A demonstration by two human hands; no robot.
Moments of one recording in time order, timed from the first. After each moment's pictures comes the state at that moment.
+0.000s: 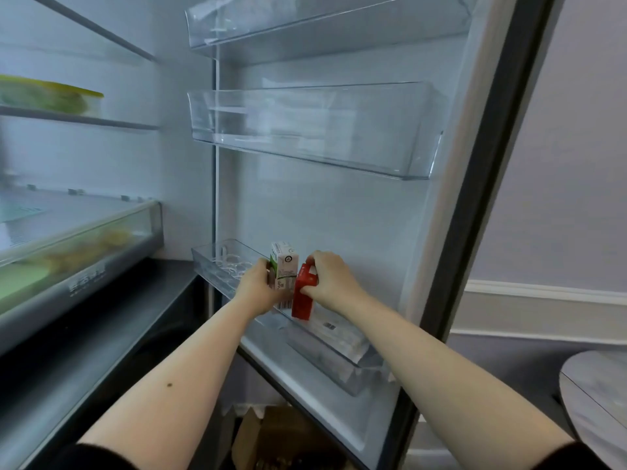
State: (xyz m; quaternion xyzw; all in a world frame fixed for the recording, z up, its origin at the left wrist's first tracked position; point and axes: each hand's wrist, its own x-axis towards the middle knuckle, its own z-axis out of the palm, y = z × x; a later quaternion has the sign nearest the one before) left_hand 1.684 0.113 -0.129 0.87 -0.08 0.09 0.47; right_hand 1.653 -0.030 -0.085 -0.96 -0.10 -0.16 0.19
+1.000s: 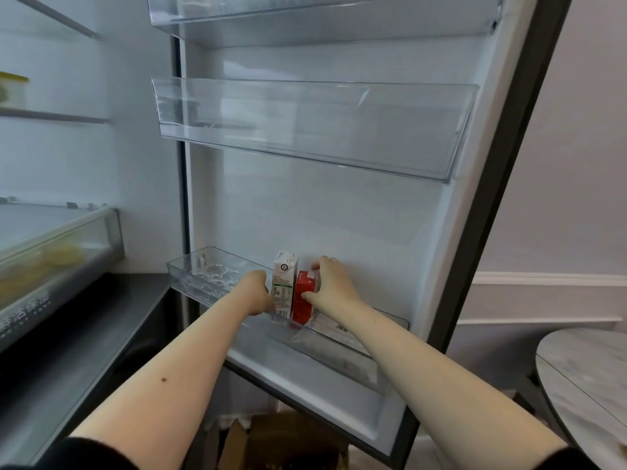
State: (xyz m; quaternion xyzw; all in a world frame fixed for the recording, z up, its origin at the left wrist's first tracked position) left_hand 1.750 0.100 -0.124 0.93 -0.10 -0.05 0.34; right_hand 1.701 -0.049 -0.105 -0.96 0.00 -0.17 0.23
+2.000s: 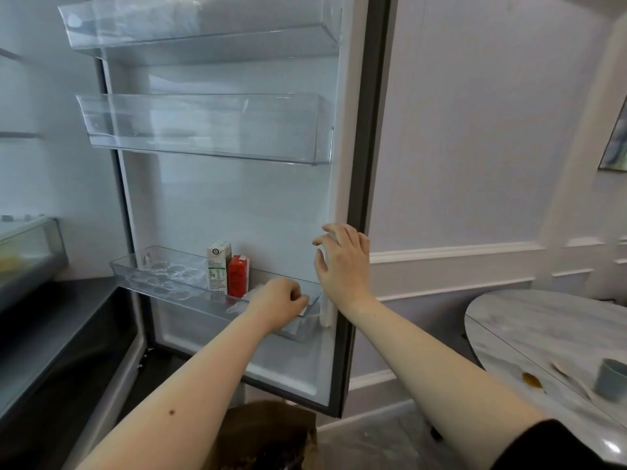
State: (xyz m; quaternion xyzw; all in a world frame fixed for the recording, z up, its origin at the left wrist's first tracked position) left_hand 1.611 -0.014 -0.126 0.91 -0.29 0.08 0.29; right_hand 1.573 -0.146 -0.095 -0.86 -0.01 -0.51 0.06
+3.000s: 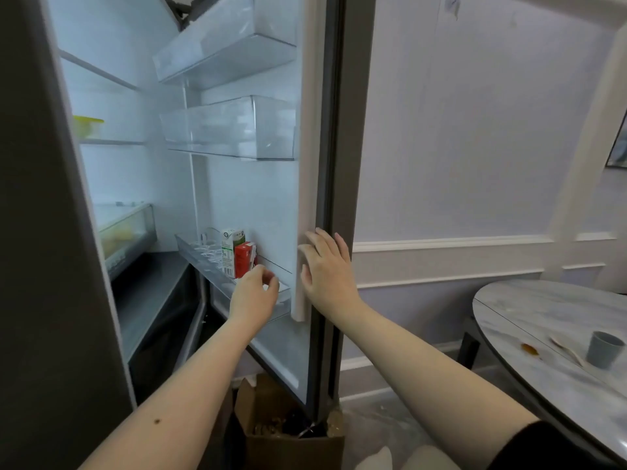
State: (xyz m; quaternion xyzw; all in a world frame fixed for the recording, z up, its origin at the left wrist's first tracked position) left_hand 1.478 0.139 -0.137 0.85 -0.16 0.20 0.46; right_hand 1.437 0.002 -0.110 -0.90 -0.06 -0.44 0.03
